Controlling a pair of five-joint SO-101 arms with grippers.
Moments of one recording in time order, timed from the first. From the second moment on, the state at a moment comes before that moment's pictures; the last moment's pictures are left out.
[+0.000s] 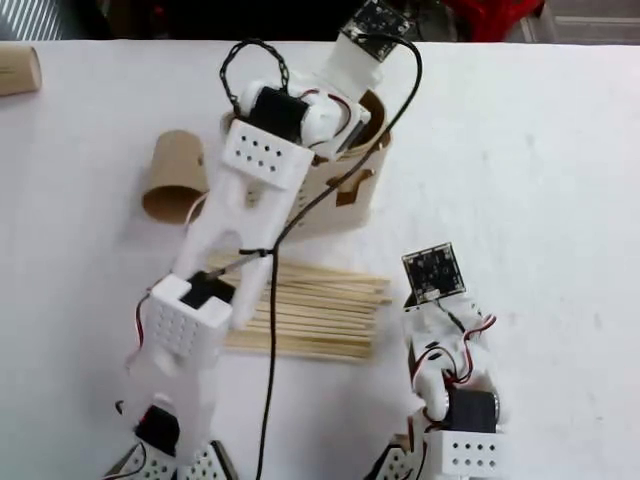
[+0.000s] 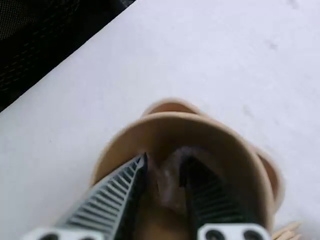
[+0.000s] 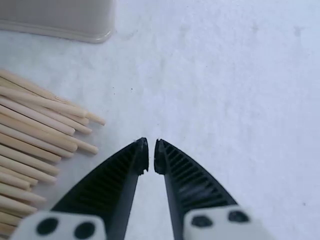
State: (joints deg) left arm 20.4 38.0 -62.6 84.1 -14.6; right arm 0.4 -101.8 94.9 52.4 23.4
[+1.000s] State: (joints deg) left arm -35.2 -14.8 -50.4 99.6 -21.7; right arm 0.4 -101.8 95.6 51.5 23.4
